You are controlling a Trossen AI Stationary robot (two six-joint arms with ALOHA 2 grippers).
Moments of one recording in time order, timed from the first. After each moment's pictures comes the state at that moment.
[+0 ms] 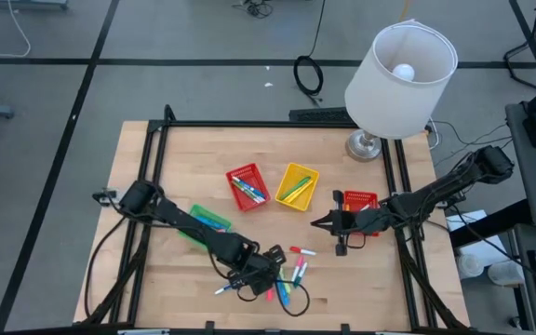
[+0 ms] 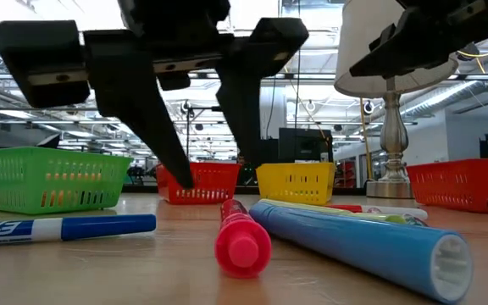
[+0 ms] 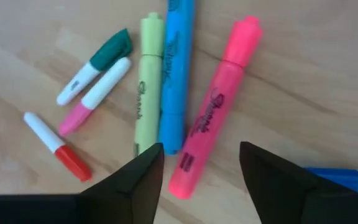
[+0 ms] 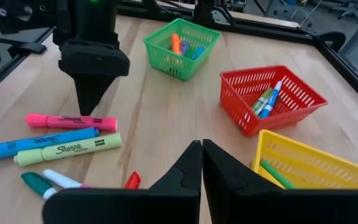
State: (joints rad) left arm -0.43 2.06 1.50 -0.56 -0.04 0.74; right arm 0.41 1.11 0.51 0.15 0.41 0.07
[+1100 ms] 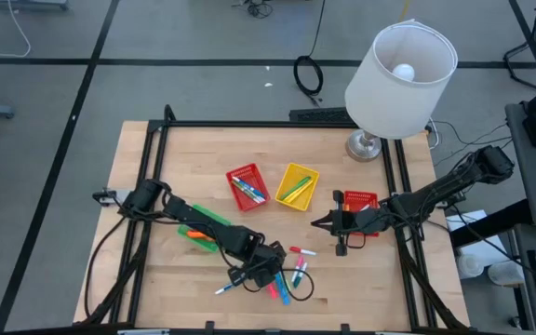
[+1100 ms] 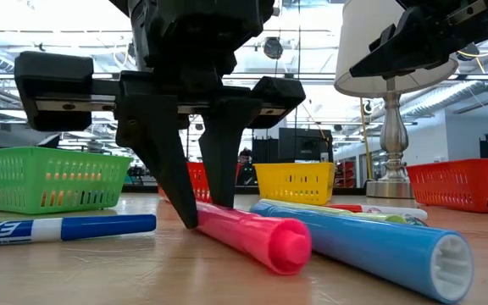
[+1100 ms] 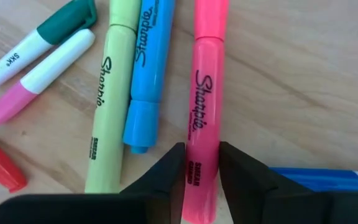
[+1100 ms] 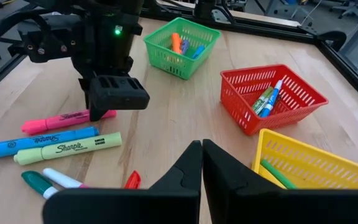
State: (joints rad) left arm -0.36 2.11 1.48 -0.55 0.14 0.69; right arm 0.41 1.11 0.51 0.15 0.41 0.07
